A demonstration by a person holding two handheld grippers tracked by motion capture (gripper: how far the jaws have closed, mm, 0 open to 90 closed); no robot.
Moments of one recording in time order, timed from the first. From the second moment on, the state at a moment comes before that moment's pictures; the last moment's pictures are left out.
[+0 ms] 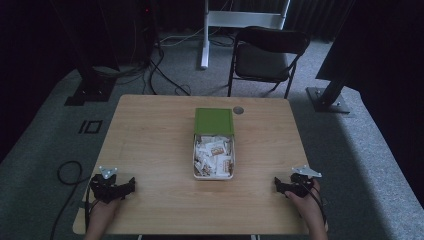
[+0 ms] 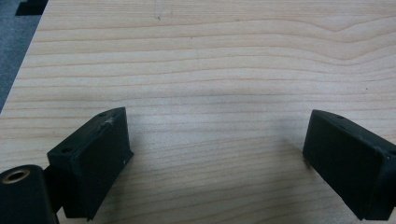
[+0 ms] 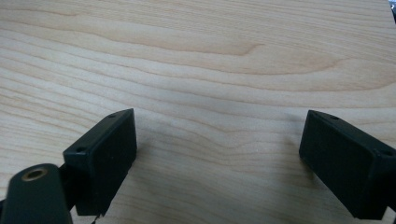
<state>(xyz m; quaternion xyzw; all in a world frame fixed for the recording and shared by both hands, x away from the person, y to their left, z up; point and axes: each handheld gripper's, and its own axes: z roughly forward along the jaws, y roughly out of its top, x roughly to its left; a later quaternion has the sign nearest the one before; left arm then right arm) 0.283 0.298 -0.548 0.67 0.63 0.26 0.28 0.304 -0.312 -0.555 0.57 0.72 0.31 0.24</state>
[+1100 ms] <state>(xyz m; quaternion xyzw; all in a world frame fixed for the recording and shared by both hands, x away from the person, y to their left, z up) 0.283 0.297 -0.548 0.67 0.63 0.26 0.27 0.304 -0.311 -0.554 0.57 0.72 0.32 0.23</state>
